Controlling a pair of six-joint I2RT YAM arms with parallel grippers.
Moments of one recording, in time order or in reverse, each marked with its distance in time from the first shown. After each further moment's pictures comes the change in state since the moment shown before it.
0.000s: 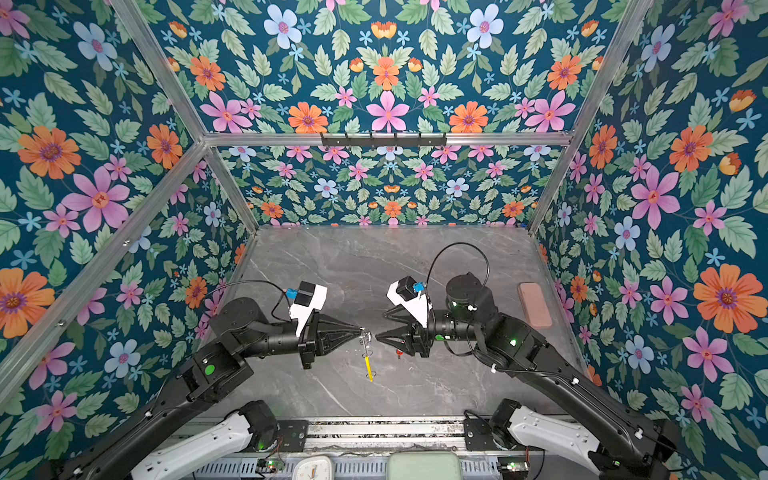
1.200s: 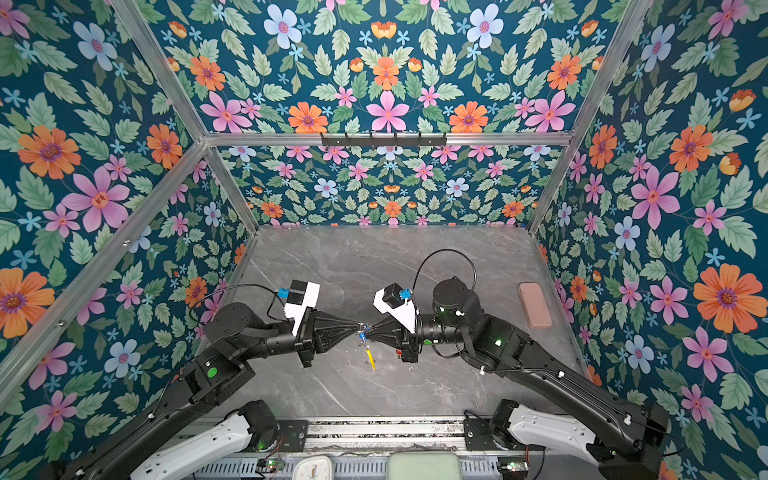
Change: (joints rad) left arm 0.000 -0.012 -0.035 0.116 -0.043 -0.049; right arm 0.077 0.053 -0.004 0.082 -0.023 -0.008
